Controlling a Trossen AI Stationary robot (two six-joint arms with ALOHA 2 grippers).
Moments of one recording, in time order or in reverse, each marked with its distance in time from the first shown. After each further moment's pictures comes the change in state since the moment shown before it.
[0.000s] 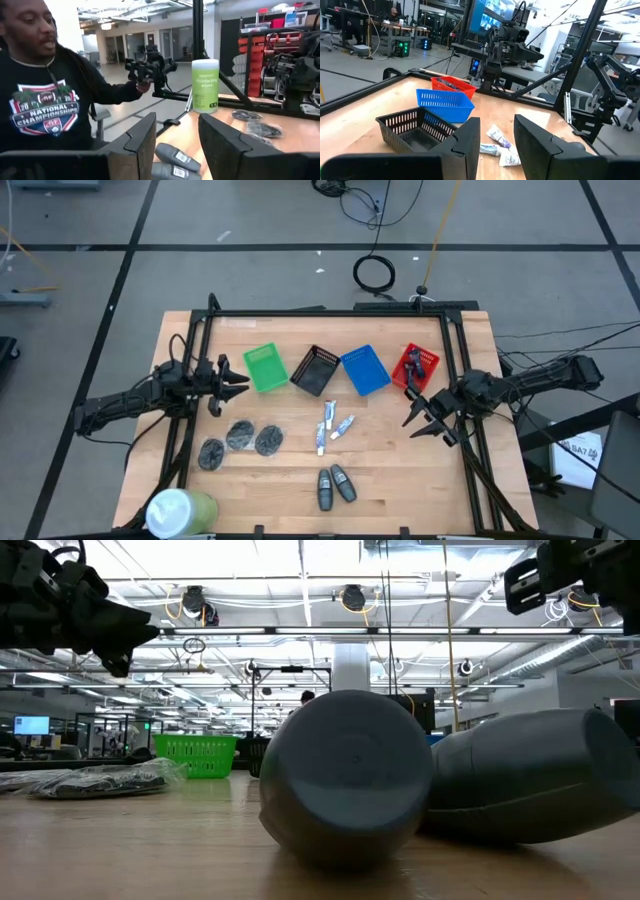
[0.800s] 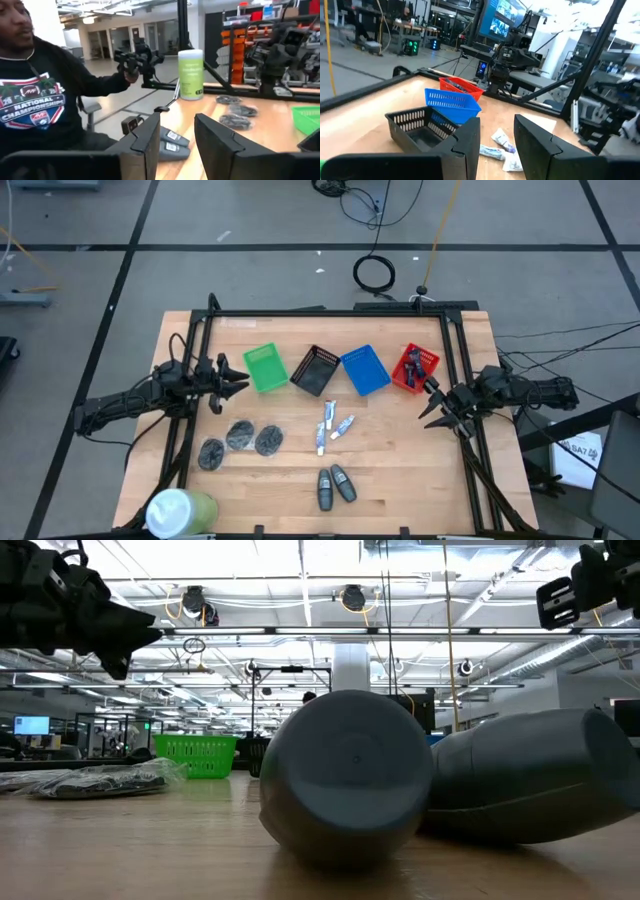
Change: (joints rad) left arm 0.000 0.000 0.000 0.006 -0.053 -0.072; right arm -0.070 -0.562 0.000 -0.628 0.006 -0.015
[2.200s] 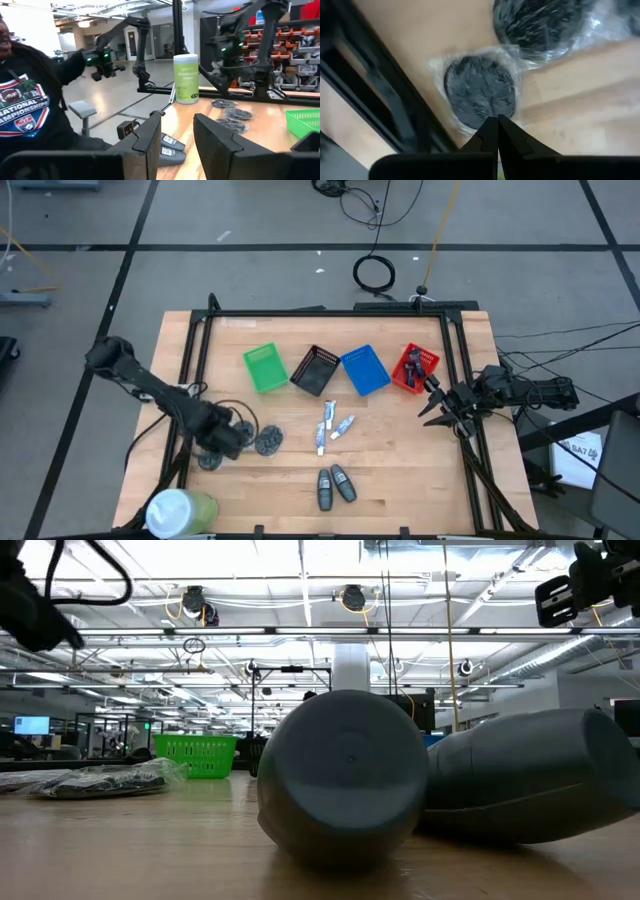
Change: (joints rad) left arm -0.824 1.310 0.813 -1.205 0.069 -1.450; right arm -0.002 0.004 0.001 0.017 0.039 0.003
